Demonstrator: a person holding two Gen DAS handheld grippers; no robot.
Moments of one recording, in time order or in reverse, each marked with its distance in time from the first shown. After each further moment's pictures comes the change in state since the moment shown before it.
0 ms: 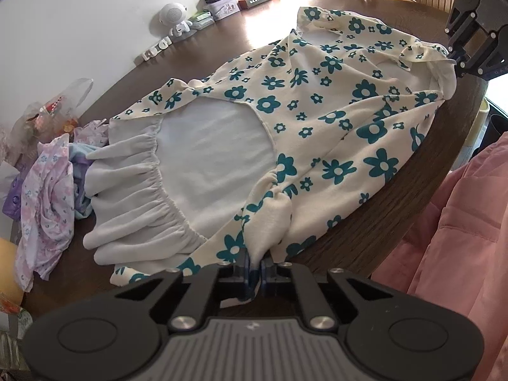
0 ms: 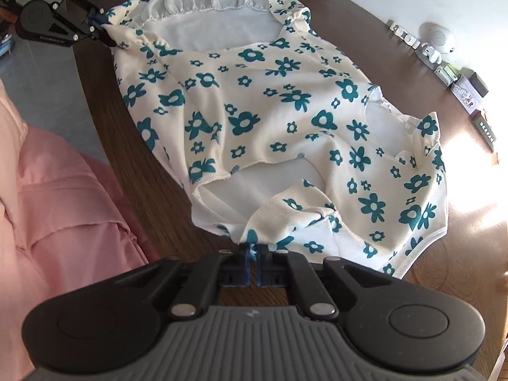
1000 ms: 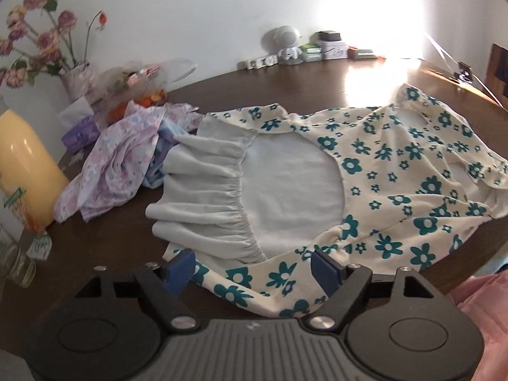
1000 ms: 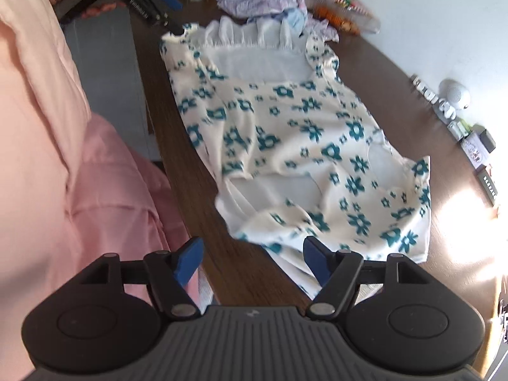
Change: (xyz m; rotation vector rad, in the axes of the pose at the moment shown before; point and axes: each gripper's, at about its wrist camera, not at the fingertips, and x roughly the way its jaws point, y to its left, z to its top) left arm -0.043 0.029 -0.002 -0.366 -0.108 0.140; right arm -0.057 0.006 -0.034 -0.184 -0.140 0.044
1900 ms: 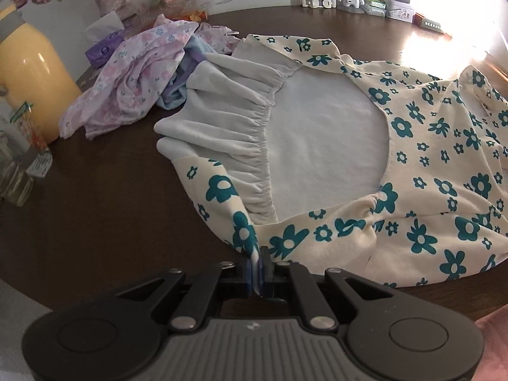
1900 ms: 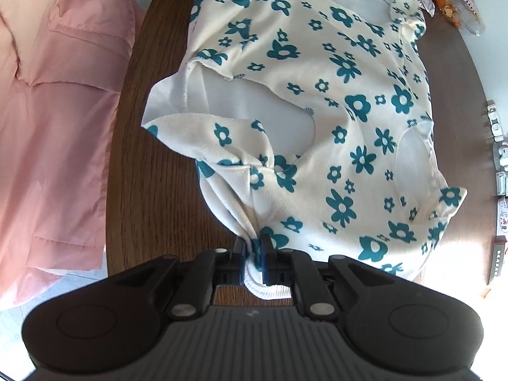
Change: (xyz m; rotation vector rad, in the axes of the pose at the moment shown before) left arm 0.054 0.000 -0.005 -0.265 0.273 0.100; right arm 0.060 -0.045 0.009 -0.474 0.336 0.113
